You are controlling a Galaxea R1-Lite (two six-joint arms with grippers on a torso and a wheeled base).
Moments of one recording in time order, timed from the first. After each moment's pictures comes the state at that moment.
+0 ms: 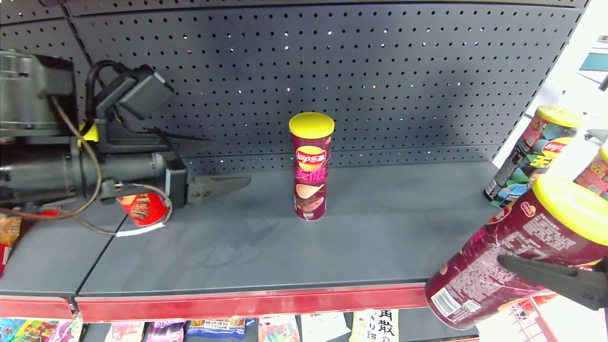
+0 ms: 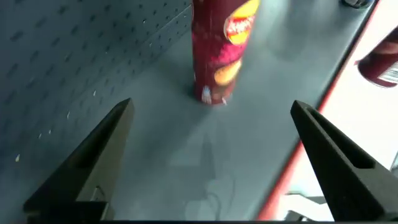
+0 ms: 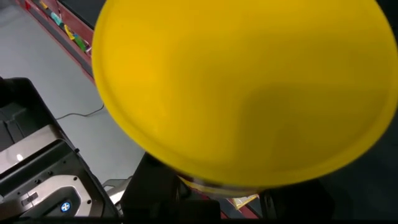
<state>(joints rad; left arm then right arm) -0.34 1.49 -0.99 -0.17 -0.50 0.26 0.38 0.97 -0.56 -0.12 0.40 -0.15</state>
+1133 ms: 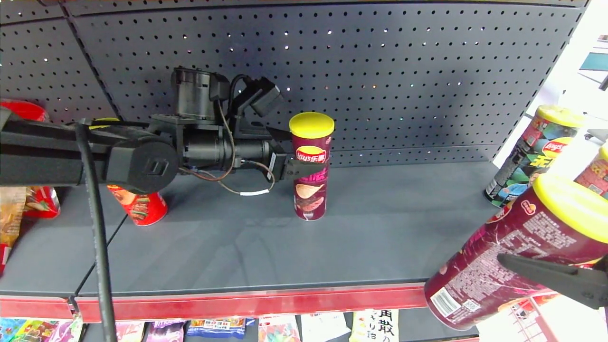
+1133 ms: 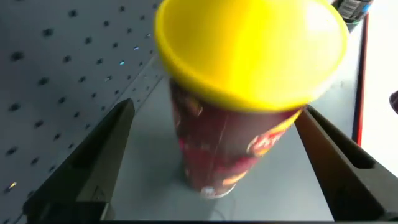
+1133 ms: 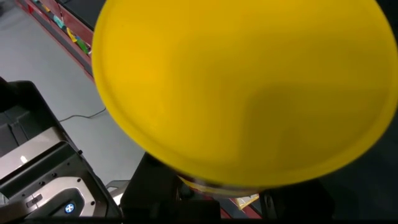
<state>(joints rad) -0.47 1.93 -1.35 -0.29 -0.57 0.27 0.39 0.97 -0.56 -0.12 0.40 -0.13</state>
